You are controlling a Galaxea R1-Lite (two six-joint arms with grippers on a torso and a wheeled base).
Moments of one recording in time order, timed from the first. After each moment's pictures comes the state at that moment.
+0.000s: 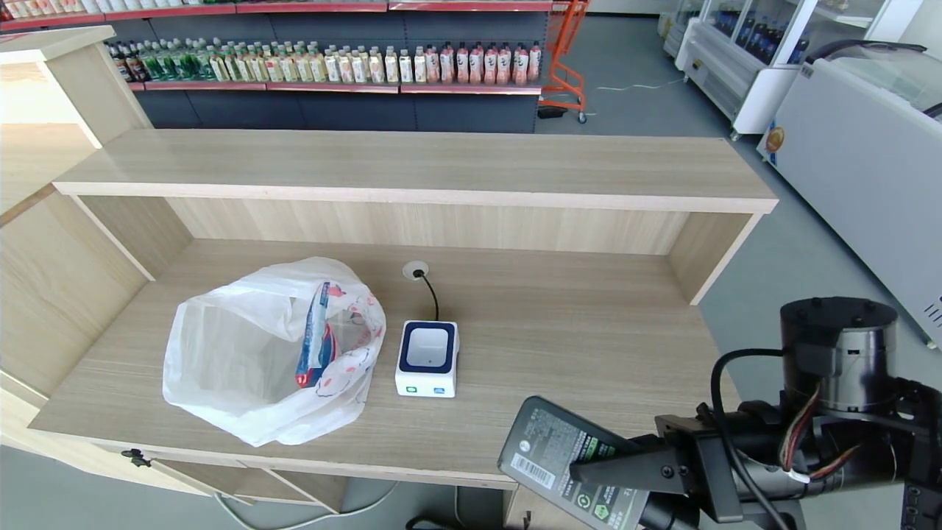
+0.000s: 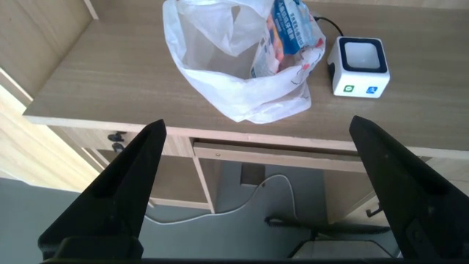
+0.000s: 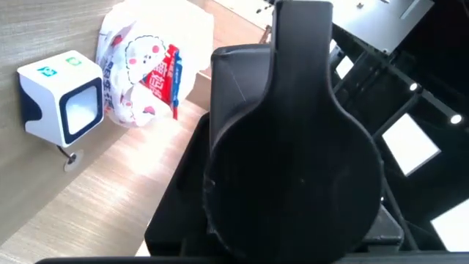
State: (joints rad) left arm 0.00 0.00 0.00 0.00 0.01 0.00; right arm 0.56 1.57 -0.48 -0.73 0.89 -2.67
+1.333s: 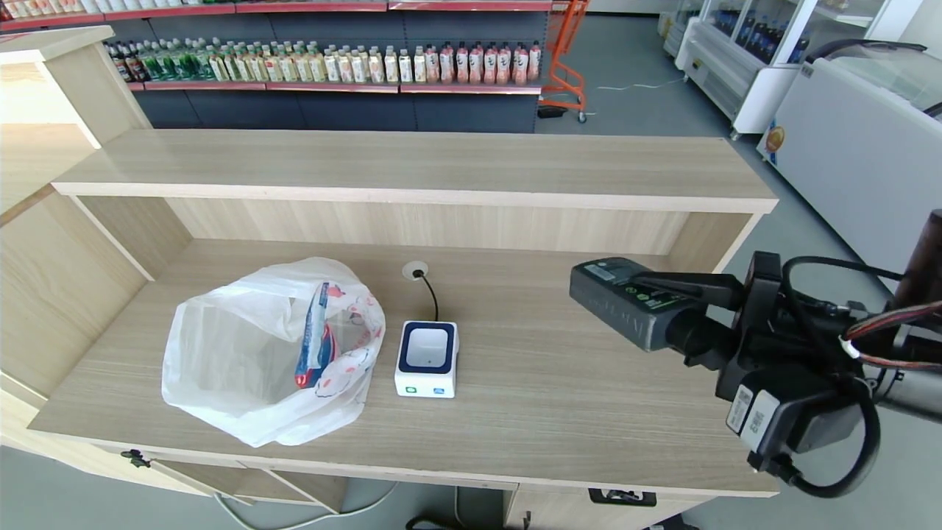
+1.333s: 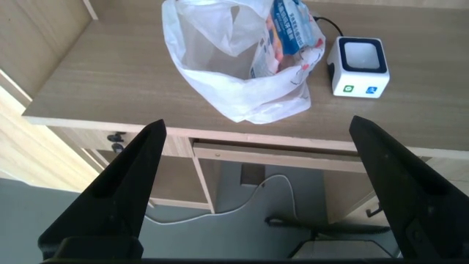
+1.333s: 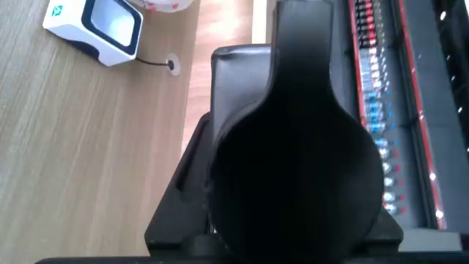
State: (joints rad) left arm 0.00 0.00 0.00 0.00 0.01 0.00; right arm 0.41 1.42 -0.58 -0.79 0.50 -1.56
